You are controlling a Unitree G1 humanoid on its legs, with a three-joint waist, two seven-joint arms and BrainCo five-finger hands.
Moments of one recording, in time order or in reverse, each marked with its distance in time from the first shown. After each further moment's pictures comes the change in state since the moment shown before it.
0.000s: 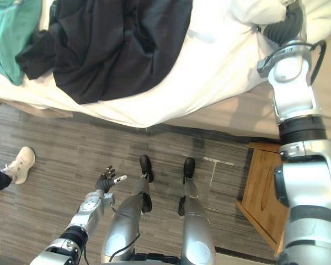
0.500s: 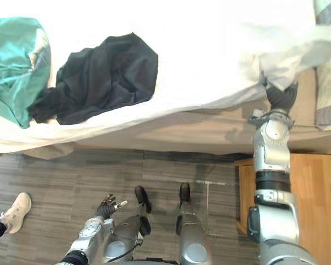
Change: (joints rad) left arm 0.151 -0.081 0.066 0.055 0.059 -0.006 -0.022; right arm 0.473 0.364 -0.450 -0.164 0.447 -0.176 -0.029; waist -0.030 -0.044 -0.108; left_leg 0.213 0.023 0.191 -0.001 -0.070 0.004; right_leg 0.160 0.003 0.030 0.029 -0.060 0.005
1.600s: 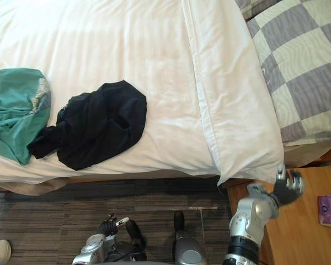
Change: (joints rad) left arm 0.044 -0.029 0.030 0.103 0.019 0.051 -0.004; right arm 0.340 0.281 -0.122 -0.211 -0.080 -0.222 -0.214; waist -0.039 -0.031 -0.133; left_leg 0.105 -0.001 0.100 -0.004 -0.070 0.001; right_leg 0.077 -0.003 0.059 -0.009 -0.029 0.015
